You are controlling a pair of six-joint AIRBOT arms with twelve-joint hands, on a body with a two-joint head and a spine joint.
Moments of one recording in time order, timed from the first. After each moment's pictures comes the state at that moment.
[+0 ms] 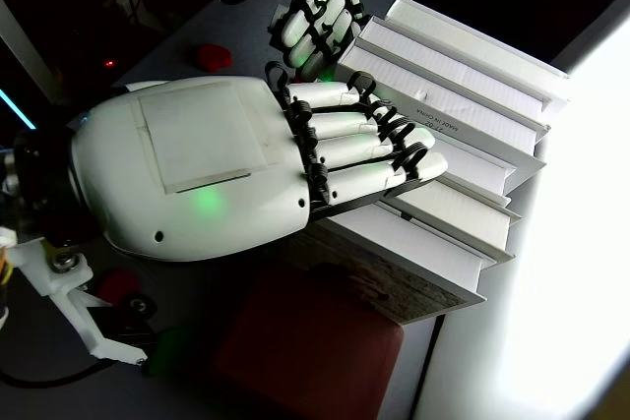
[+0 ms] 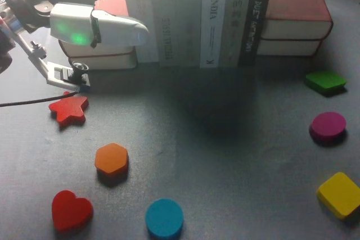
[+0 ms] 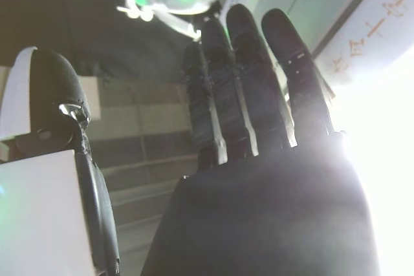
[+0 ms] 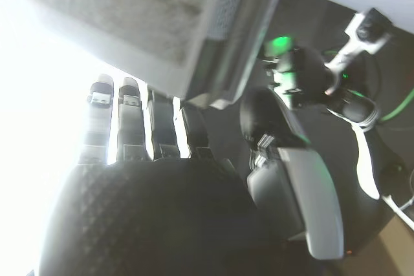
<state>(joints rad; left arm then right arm) 0.69 -1.31 1.76 0.49 -1.18 -0.68 -0.25 -1.15 1.54 -1.27 0.51 0.15</state>
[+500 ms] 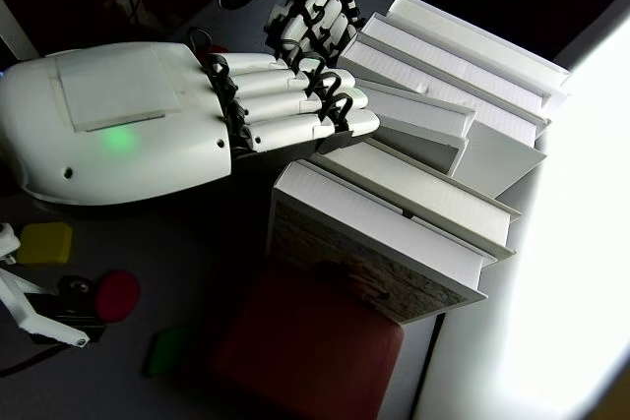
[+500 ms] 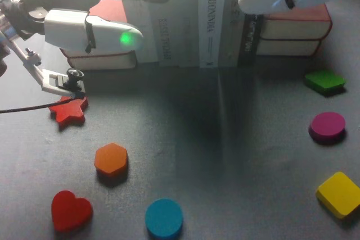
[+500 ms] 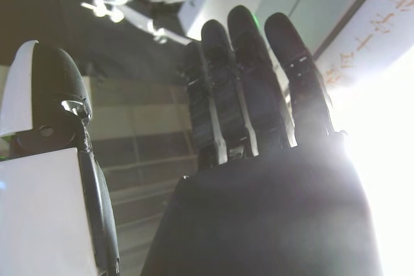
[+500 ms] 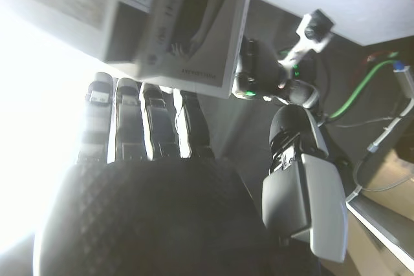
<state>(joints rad) 0.73 -1.29 1.74 0.46 -1.18 -0.68 -0.23 -1.04 1.36 -1.36 0.53 0.16</state>
